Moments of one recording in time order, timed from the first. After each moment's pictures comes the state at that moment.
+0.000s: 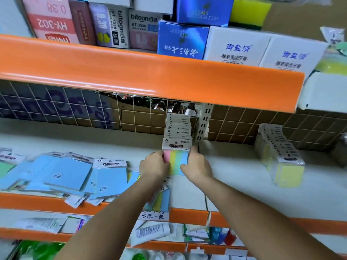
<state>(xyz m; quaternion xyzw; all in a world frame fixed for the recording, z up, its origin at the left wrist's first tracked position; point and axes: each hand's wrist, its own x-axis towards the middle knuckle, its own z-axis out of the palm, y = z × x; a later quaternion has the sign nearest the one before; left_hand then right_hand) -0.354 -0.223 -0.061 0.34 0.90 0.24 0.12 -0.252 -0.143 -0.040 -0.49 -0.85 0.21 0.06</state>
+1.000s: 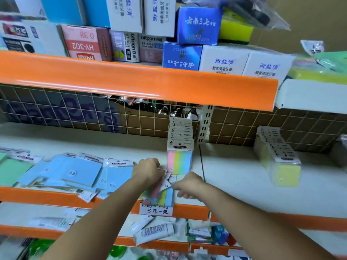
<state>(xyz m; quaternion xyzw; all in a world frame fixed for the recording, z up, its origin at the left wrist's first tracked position) -0.363 -0.268 -0.044 0.37 0.90 0.15 0.14 -0.231 -0.185 -0.038 -0.49 -0.75 0.43 -0.10</state>
